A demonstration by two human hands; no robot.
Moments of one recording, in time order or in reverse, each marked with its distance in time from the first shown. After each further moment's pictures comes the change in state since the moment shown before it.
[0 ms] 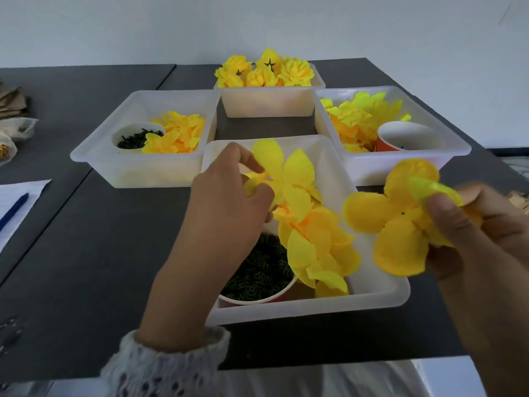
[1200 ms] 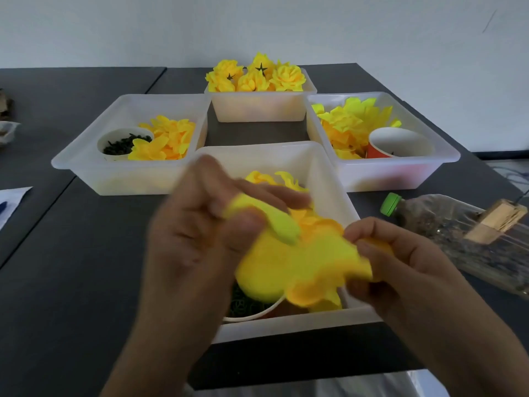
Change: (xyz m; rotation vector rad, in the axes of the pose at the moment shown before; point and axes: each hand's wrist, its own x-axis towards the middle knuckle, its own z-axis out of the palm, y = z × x) left_hand -0.030 0.000 -0.004 -0.775 -0.098 0.479; right_hand -0.003 0.010 0.010 0.166 -0.294 0.537
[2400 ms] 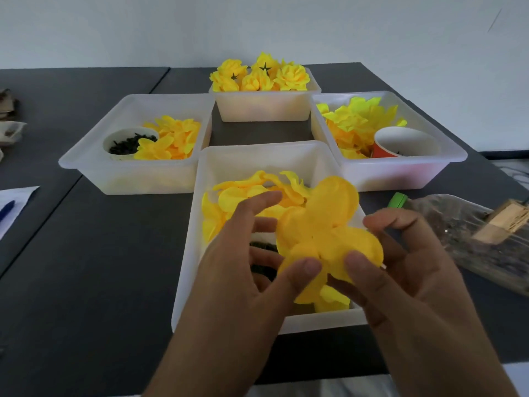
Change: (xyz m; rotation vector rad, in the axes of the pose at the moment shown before) left_hand -0.024 0.013 0.013 0.379 -0.031 -0.566; right_hand -0.010 0.012 0.026 0.111 0.040 -0.279
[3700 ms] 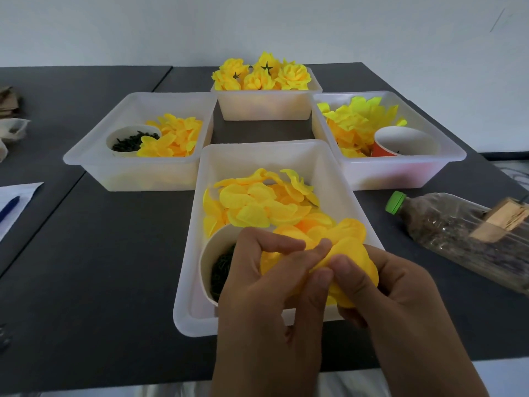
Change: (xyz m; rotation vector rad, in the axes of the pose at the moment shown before) left_hand -0.018 -0.009 0.036 0.329 0.389 0.402; right_hand -0.007 0.003 0.007 -0.452 0.067 0.054
